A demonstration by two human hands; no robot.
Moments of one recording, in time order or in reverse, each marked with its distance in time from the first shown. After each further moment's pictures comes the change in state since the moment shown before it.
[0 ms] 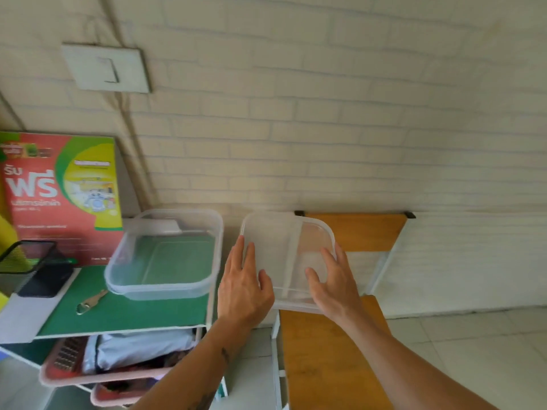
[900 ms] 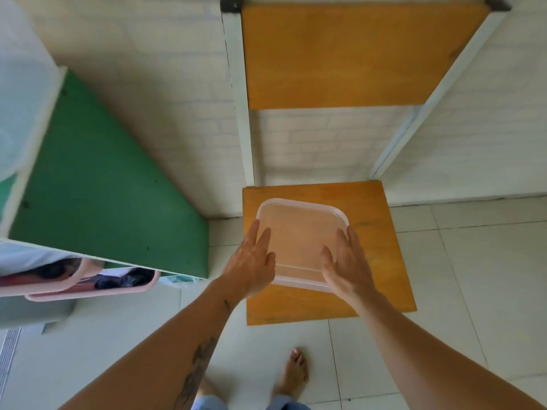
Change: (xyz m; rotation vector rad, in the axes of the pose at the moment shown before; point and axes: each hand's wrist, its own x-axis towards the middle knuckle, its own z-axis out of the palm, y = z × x) left_hand -0.069 -0.044 0.310 0.115 -0.784 -0.147; right_hand -0.004 0.324 0.140 -0.218 -0.326 0.276
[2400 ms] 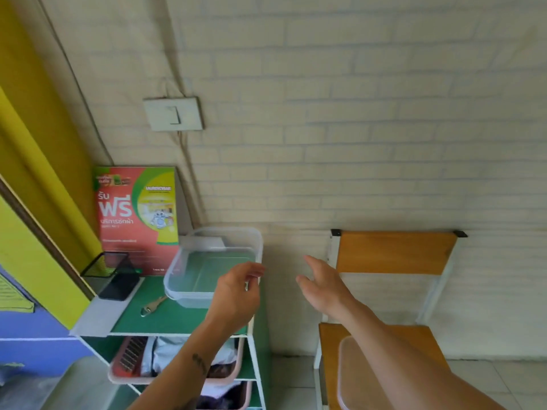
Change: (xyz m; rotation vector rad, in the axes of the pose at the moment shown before) left_hand -0.219 -0.052 -0.315 -0.442 0.777 0.132; right_hand -0.134 -0.344 -0.177 0.333 -0.034 -0.471
